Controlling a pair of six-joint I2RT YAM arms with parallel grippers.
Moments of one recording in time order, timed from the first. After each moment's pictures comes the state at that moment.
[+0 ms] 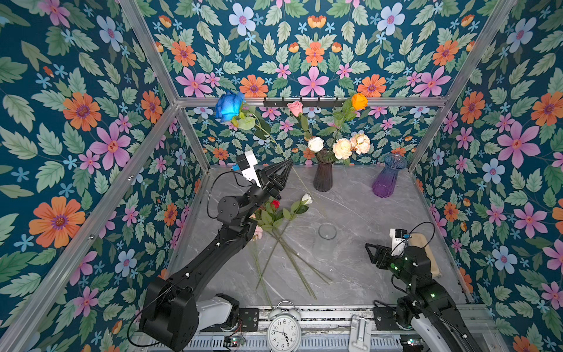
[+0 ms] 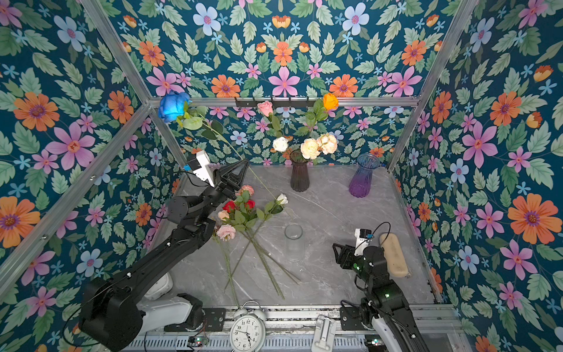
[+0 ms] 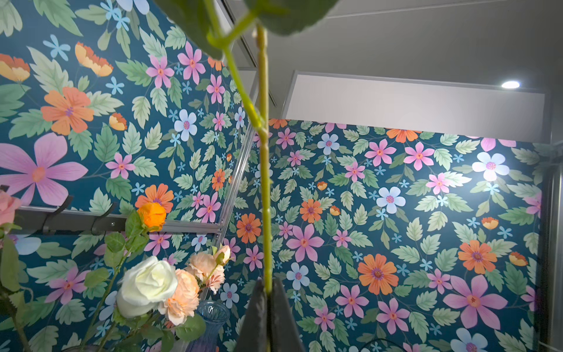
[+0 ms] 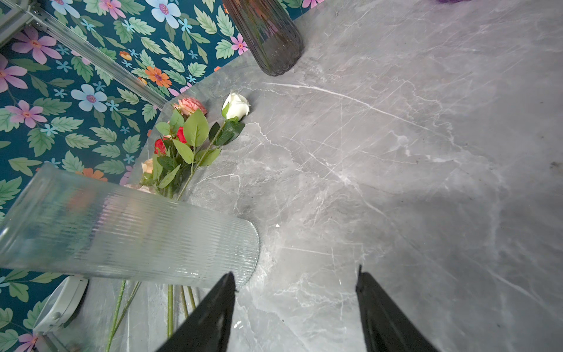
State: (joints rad) left arm -0.47 1.25 0.89 1.08 0.47 -0.75; right arm 0.26 0.30 0.24 -0.41 -0.21 0.54
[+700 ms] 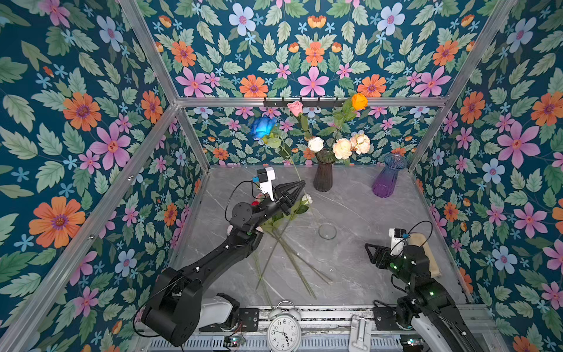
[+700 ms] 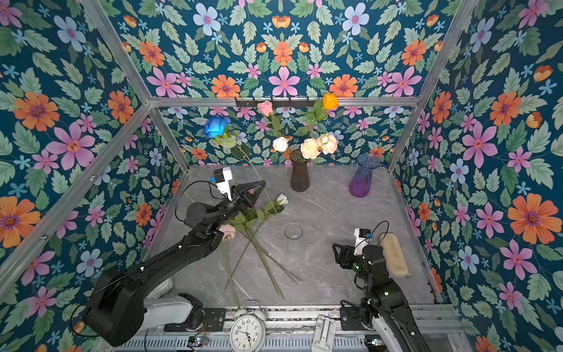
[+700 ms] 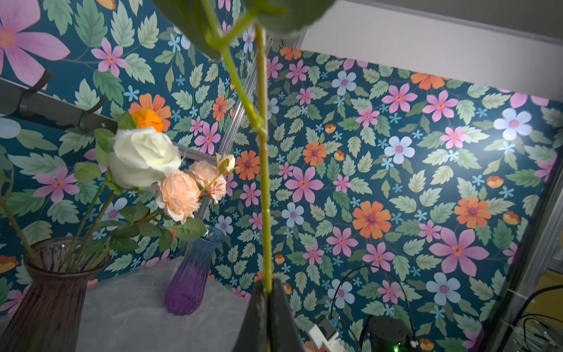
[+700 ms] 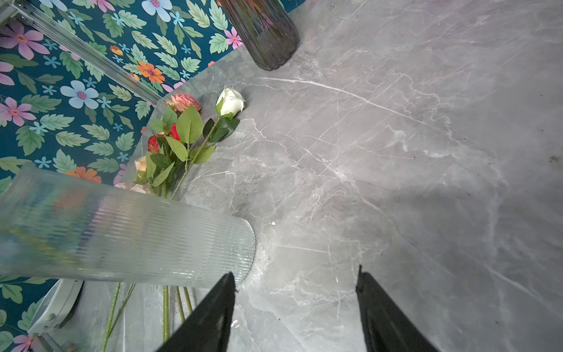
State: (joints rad) left arm -0.56 1.27 0.74 1.01 0.51 -0.65; right arm 0.26 0.34 0.24 -0.40 -0.20 0.54
